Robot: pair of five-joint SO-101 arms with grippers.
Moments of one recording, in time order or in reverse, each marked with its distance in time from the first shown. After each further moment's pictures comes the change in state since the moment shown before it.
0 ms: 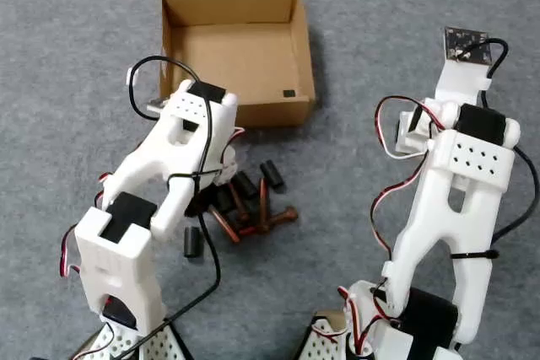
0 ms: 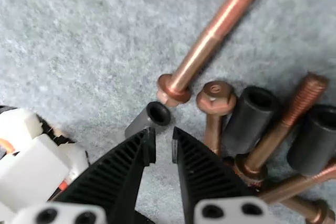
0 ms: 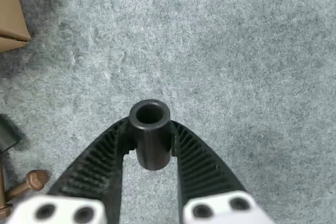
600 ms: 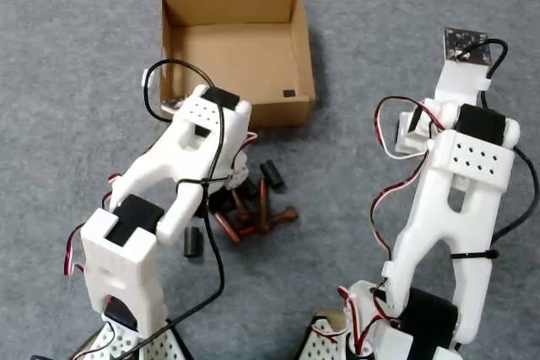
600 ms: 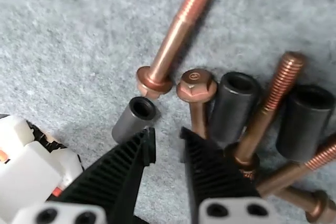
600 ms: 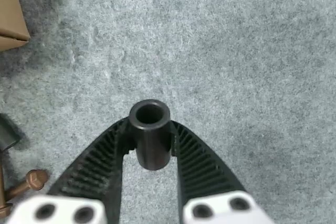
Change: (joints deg) left arm 3.4 0.0 1.5 -2.4 0.0; right arm 0.0 0.0 0.2 0.0 0.0
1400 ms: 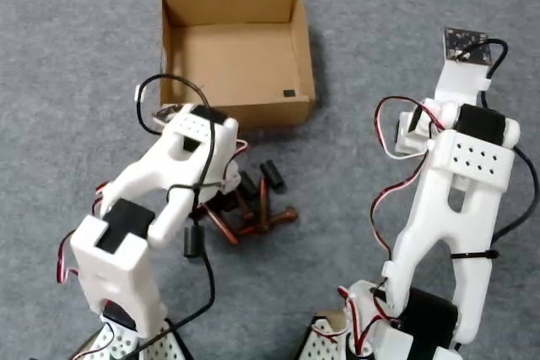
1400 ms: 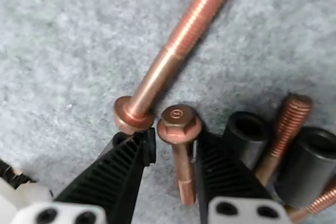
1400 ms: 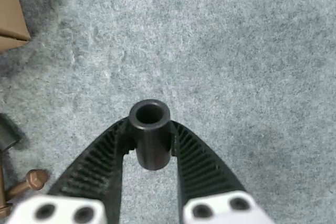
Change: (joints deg) left arm -1.8 -0.9 13.2 -16.4 0.0; right arm 0.0 0.0 0.0 0.0 0.0
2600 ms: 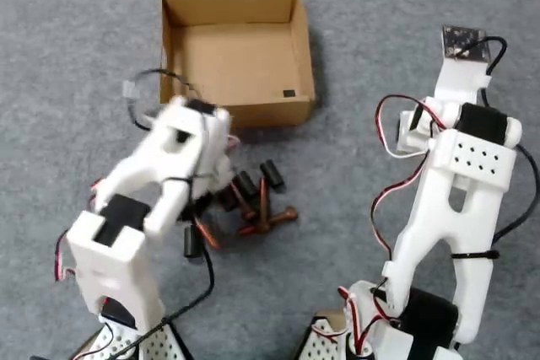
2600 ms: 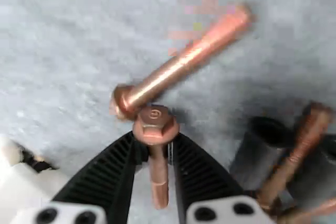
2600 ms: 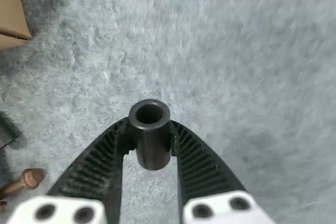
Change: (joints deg) left arm -5.0 -1.8 -7.4 10.1 -3.7; right arm 0.0 0.0 -2.5 0.5 3.3
